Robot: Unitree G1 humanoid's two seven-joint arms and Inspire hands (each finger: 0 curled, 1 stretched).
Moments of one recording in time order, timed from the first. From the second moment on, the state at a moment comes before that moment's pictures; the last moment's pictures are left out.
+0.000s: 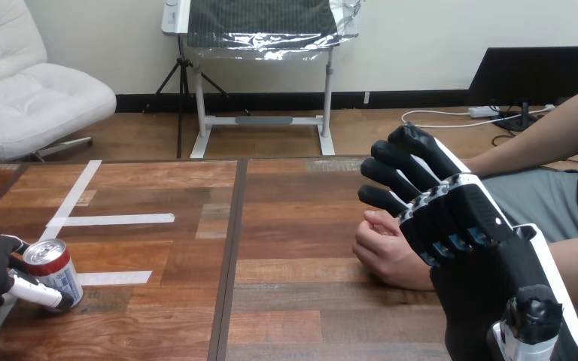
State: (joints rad) left arm -0.30 0.70 -0.09 0.62 0.45 0.29 -0.15; right arm 0.56 -0.16 0.18 -0.54 0.32 -0.50 0.34
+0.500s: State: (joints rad) left arm -0.30 0.69 -0.11 0.62 0.45 0.28 -0.11; right arm 0.56 -0.16 0.18 -0.54 0.32 -0.50 0.34
